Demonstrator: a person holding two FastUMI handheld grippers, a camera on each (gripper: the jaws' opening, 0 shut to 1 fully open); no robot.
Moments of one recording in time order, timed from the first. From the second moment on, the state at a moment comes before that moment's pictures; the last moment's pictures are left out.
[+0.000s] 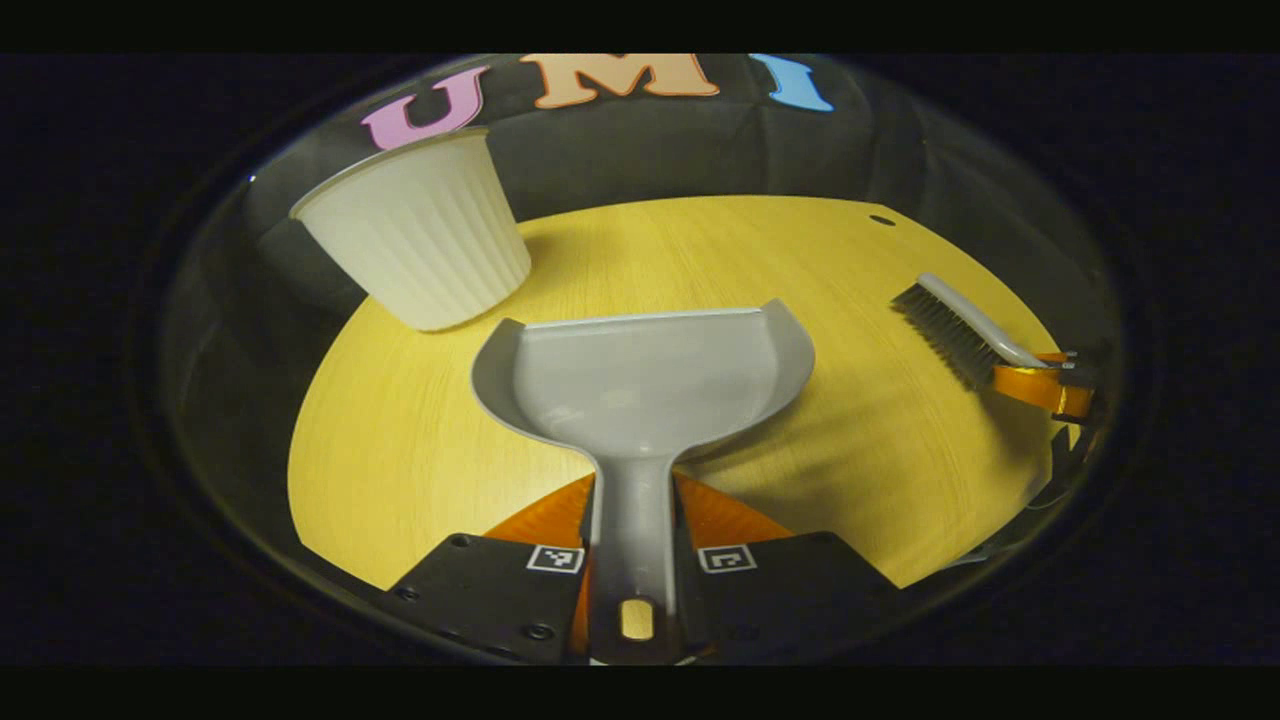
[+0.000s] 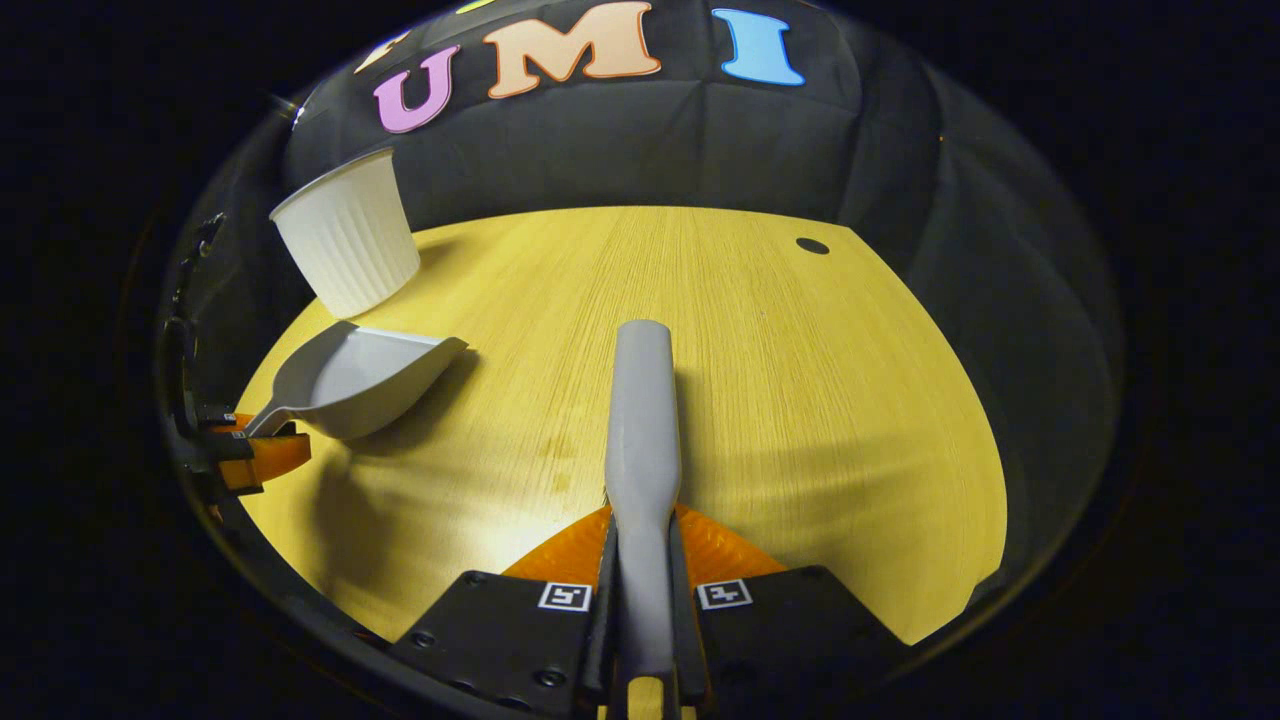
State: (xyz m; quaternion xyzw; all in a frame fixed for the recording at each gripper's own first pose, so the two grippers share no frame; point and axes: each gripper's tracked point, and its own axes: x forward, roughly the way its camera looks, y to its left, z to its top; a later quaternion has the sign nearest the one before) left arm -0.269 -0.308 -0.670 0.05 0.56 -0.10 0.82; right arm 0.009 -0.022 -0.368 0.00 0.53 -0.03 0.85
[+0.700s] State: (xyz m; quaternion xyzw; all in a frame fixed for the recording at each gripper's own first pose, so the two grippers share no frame) left arm -0.248 -0.303 -0.655 0.08 0.50 -0.08 0.86; right arm 0.006 -0.027 -0.312 0.00 0.50 -0.01 0.86
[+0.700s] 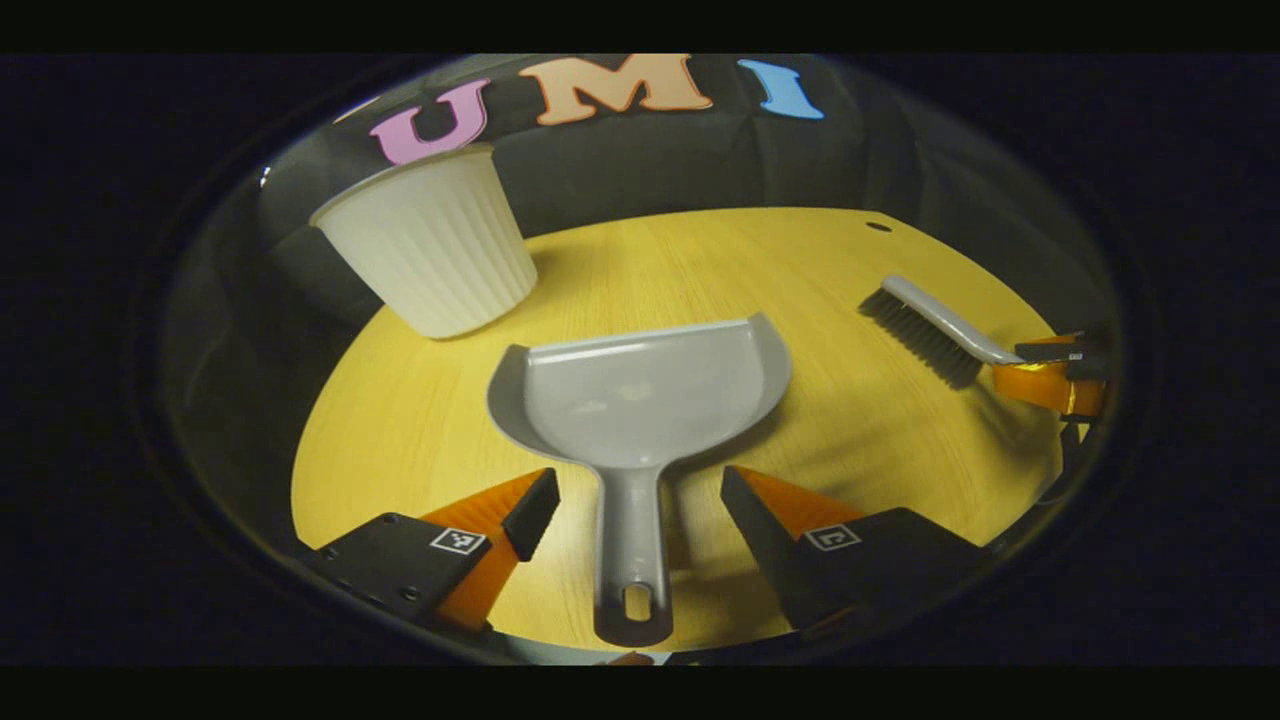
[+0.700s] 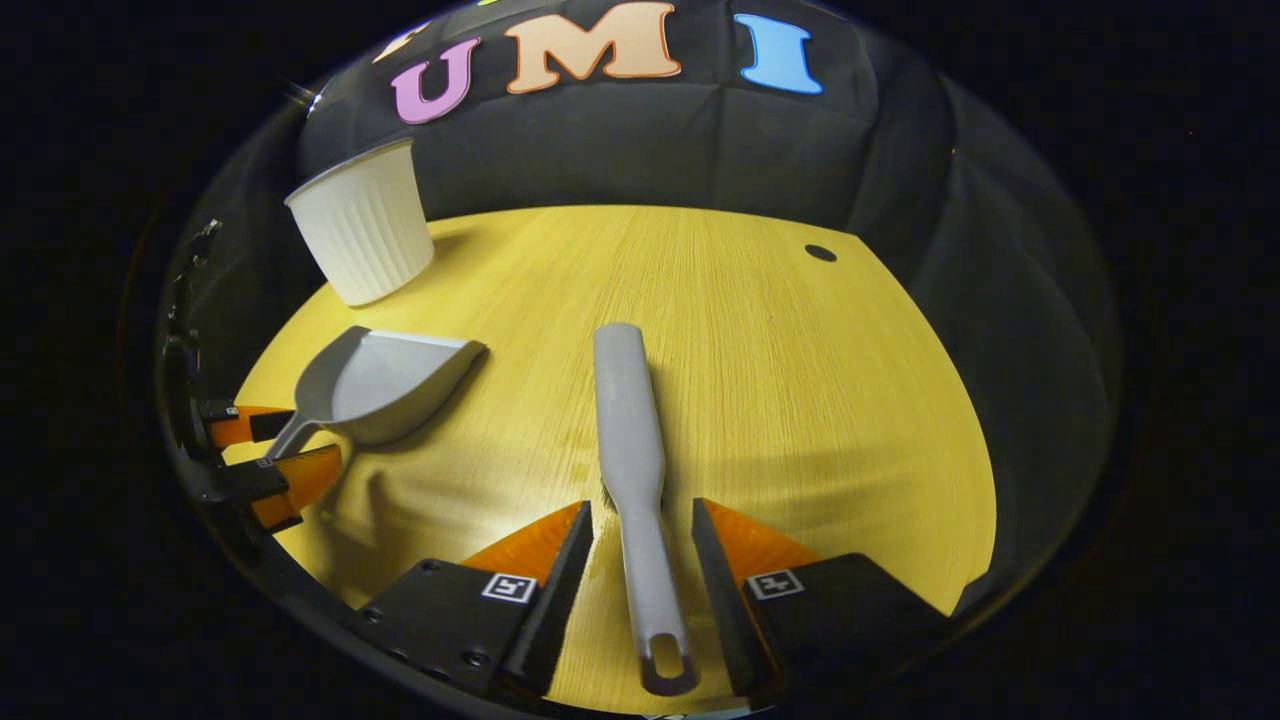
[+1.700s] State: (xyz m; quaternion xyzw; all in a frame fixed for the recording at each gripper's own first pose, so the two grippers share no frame) left arm -0.134 -0.314 -0.395 0.01 0.06 -0.07 1.00; right arm 0.061 -0.026 0.033 0.02 0.07 -0.04 1.00
